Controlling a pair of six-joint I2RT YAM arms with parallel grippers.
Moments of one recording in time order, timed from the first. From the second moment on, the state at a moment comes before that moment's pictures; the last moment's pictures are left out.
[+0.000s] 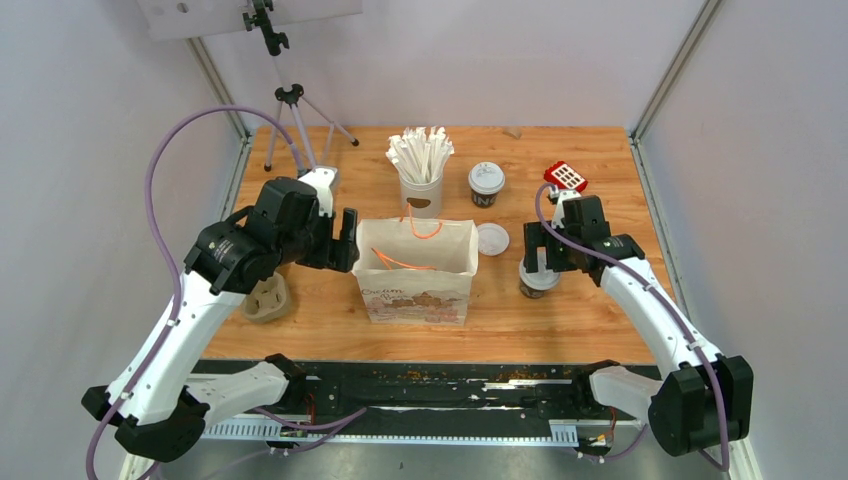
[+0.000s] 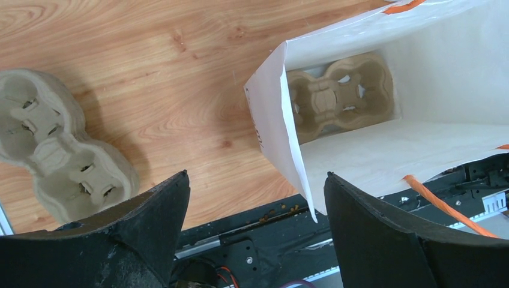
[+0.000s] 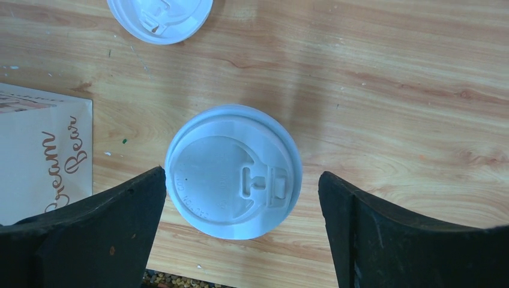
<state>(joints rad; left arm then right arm) -0.61 1.04 1.44 -1.20 -0.11 -0.32 0.23 1.14 0.87 -0.66 -0.03 0.11</state>
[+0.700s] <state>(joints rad) -0.61 1.05 1.44 -1.19 -0.10 -0.32 0.23 1.12 0.87 -0.67 -0.05 0.10</state>
